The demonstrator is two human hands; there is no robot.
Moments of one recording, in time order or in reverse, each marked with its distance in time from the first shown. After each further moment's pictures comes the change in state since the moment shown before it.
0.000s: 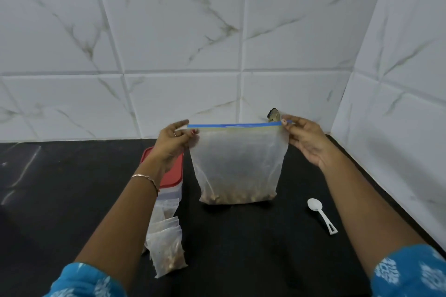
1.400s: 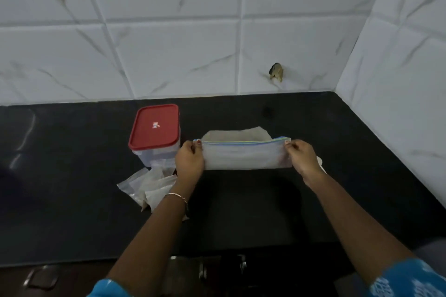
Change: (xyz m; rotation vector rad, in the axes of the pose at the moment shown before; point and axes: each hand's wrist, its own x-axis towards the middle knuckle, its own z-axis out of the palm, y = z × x) left_hand -0.057 -0.144 0.010 0.705 0.345 -0.062; right_hand -0.066 0.142 -0.025 -0.564 0.224 0.121
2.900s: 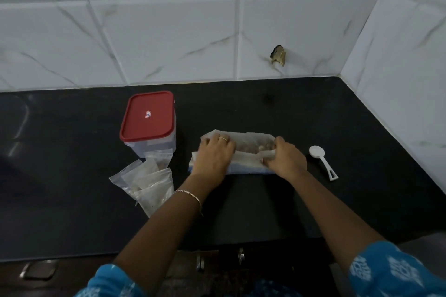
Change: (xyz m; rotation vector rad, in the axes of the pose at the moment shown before) left_hand -0.024 0.017 0.028 0.998 -0.343 0.836; right_hand -0.005 0.009 0.030 -0.811 -0.125 -0.118
